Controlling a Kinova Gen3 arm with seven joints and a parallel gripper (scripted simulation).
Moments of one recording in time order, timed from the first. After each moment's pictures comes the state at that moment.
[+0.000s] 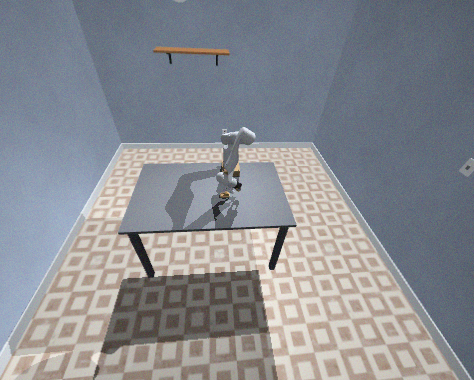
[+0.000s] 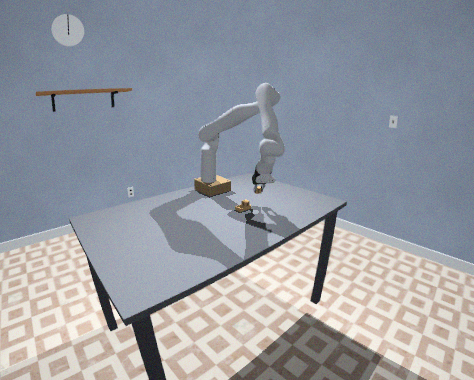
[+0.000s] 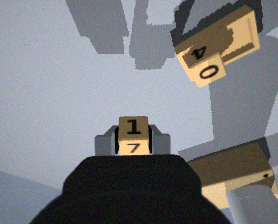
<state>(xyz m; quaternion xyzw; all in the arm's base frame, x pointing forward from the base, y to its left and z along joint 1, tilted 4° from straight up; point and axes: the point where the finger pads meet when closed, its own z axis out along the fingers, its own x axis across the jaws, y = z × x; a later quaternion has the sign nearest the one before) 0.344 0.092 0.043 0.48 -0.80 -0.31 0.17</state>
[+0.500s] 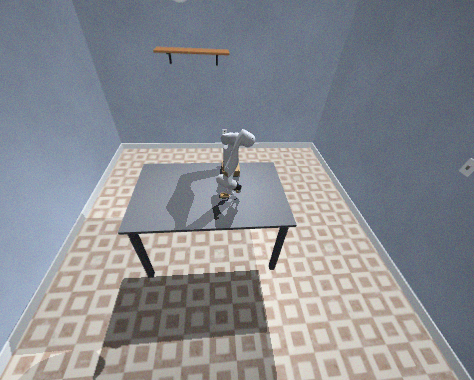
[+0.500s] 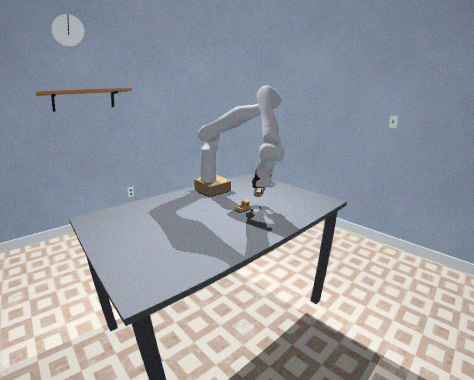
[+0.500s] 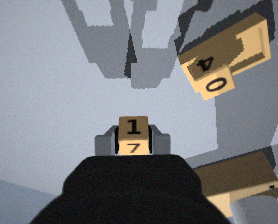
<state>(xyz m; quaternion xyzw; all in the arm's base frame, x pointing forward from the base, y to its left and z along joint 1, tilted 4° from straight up) 0.346 0.092 0.024 0.48 -0.80 -0.31 0.17</state>
